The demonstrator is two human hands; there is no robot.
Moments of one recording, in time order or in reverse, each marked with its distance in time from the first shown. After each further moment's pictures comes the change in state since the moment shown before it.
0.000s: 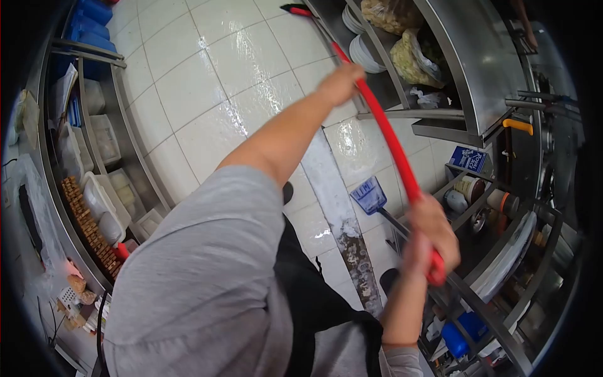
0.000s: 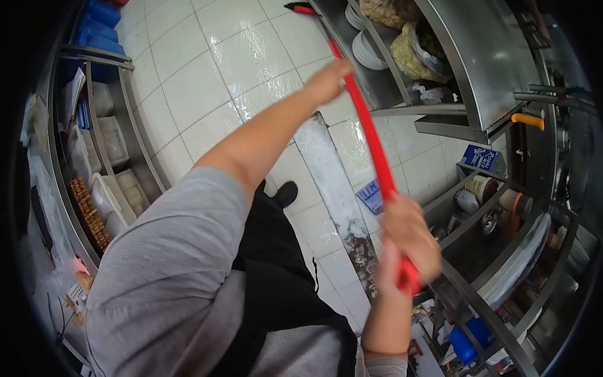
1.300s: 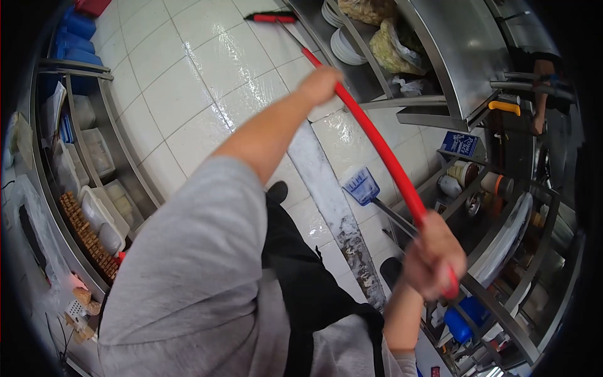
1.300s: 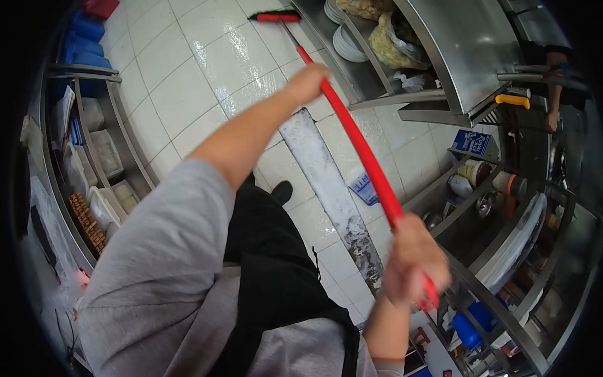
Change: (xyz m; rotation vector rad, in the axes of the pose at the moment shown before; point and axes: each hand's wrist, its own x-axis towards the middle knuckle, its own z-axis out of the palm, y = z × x) left_hand 0.006 0.014 0.001 0.146 -0.032 0.117; right_hand 0.001 -0.023 -0.036 0.327 0.217 0.058
